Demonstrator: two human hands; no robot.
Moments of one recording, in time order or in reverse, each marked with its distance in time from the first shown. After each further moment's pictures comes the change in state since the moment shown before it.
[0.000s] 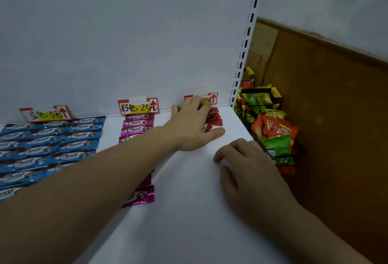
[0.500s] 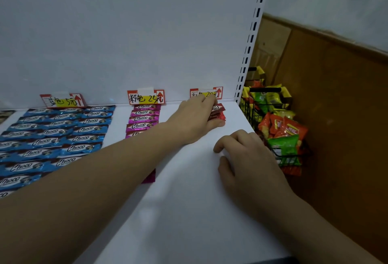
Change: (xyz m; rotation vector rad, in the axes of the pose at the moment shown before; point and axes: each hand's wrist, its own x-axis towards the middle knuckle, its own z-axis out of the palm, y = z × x) left_hand -0.014 0.017 -0.007 -0.088 0.099 -0.042; right_hand 0.000 0.001 0.002 0.000 0.018 -0.013
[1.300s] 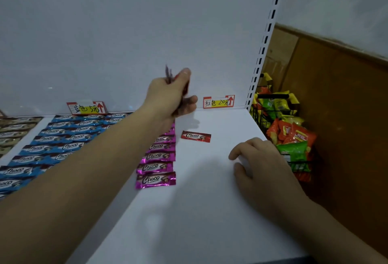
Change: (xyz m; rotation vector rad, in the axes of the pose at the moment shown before) left_hand -0.031 -0.003 -0.101 -1.373 0.410 -0.652; right_hand 0.000 0.001 -0.005 0.060 -0.039 0.021
